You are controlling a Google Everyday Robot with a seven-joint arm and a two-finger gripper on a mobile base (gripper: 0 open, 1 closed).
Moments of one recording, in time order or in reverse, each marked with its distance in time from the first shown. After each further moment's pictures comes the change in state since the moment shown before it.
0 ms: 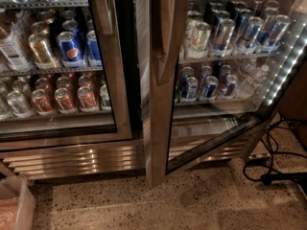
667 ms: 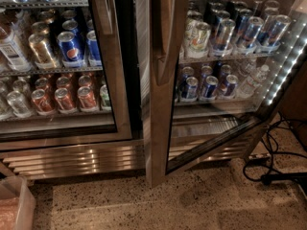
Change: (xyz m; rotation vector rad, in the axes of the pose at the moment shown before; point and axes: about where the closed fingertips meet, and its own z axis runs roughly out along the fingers) arm 0.000 0.000 0.000 0.000 0.000 0.000
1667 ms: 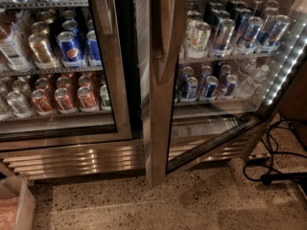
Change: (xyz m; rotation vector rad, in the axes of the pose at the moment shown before) arm 0.000 0.000 0.000 0.000 0.000 0.000
